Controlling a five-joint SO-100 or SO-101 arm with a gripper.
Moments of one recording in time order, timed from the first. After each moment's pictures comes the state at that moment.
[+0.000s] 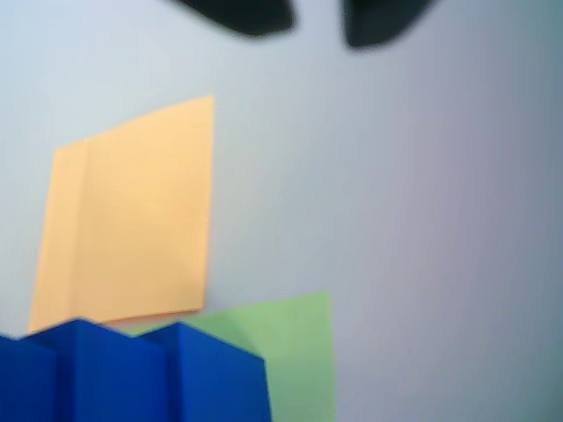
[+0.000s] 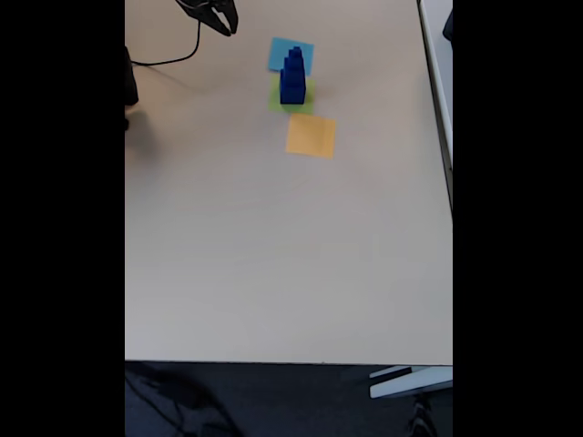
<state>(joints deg) -10.4 125.4 108.1 76.5 11.1</state>
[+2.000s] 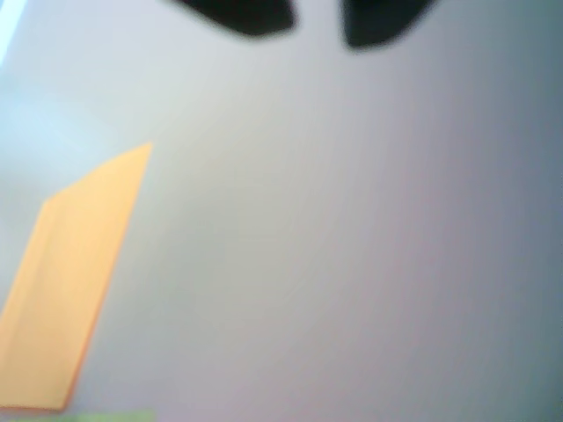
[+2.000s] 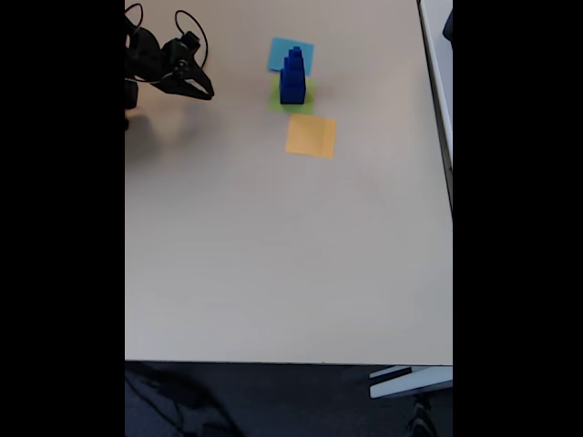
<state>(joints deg) 0.5 192.4 181.8 54.4 -9.8</state>
